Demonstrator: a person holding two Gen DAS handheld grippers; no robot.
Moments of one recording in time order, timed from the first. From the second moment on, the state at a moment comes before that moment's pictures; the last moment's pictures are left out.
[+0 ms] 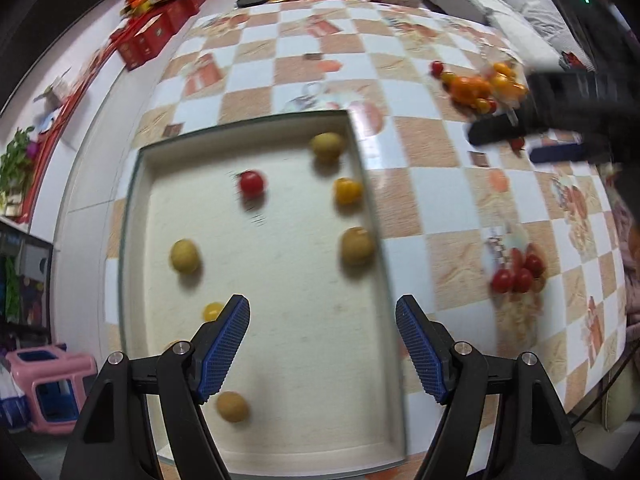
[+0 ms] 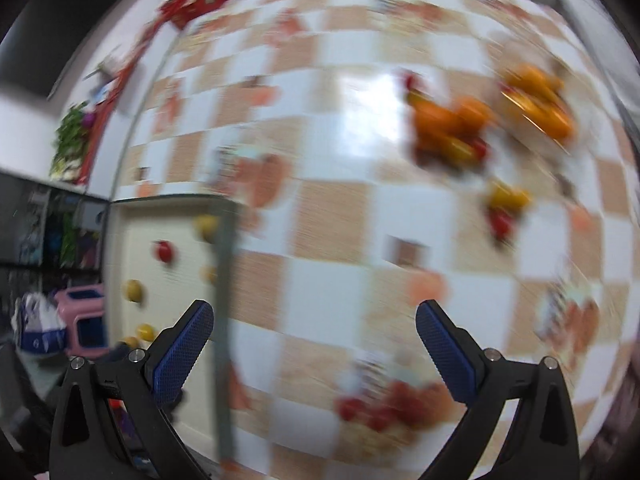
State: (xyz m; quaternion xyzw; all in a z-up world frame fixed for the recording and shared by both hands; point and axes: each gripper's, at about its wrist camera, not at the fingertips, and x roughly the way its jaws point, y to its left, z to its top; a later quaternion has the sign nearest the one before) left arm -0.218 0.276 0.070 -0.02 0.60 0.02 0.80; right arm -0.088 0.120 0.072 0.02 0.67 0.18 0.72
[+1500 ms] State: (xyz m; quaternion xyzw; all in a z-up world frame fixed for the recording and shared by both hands) left arm -0.173 0.133 0.022 0.05 0.61 -0.08 0.79; right arm -0.074 0.002 0.026 0.00 0.67 0.13 0.73
